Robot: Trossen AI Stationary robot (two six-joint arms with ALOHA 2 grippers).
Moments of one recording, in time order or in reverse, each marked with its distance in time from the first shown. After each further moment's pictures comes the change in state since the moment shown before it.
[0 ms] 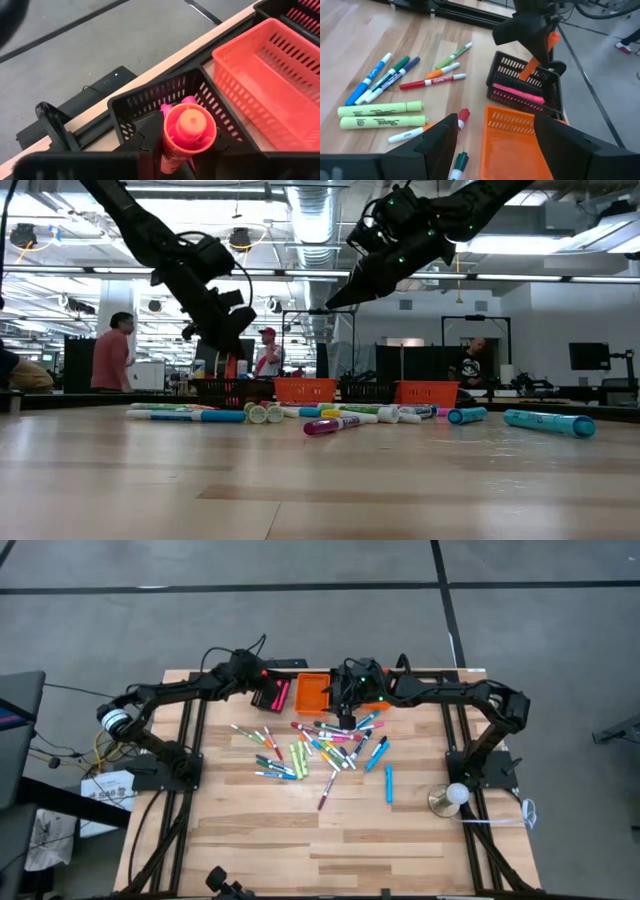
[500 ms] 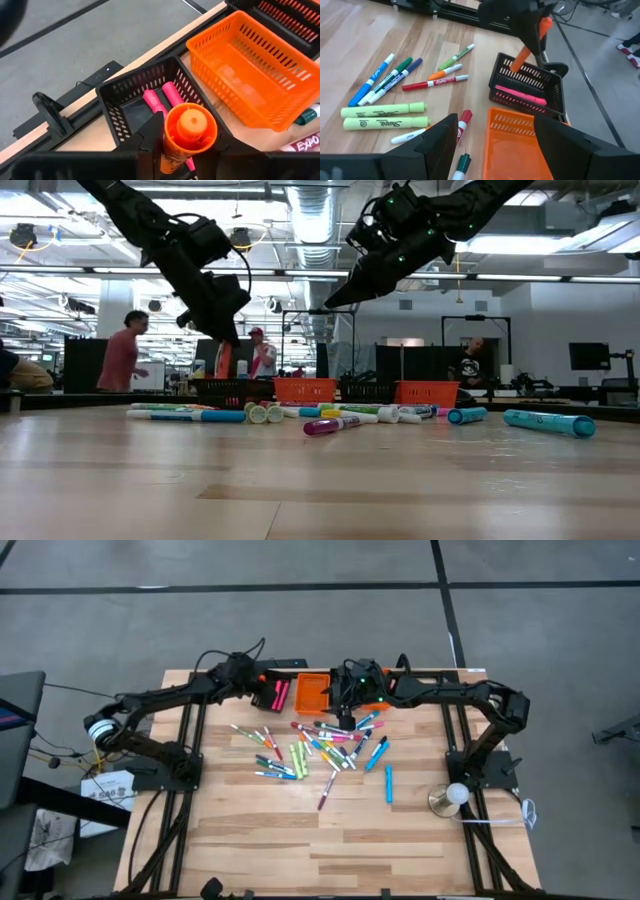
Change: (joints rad) left arm -0.053 -0.120 0.000 -0.151 0.000 -0.013; right arm 0.008 0.000 0.000 0.000 0.000 0.000
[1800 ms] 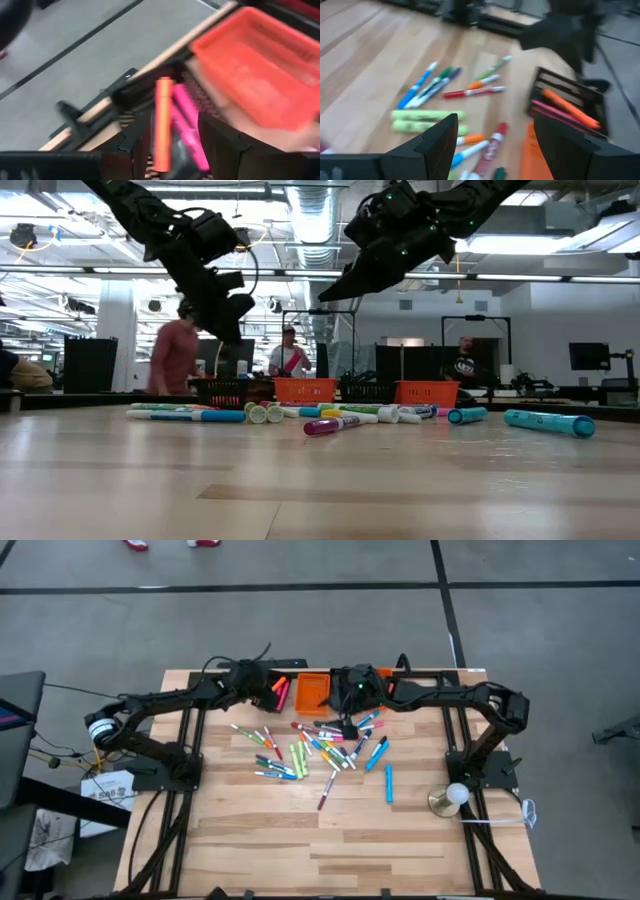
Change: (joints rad) left arm -0.126 0.004 0.000 0.010 -0.204 0.027; right arm 0.052 -0.001 0.000 -0.037 -0.131 -0.022
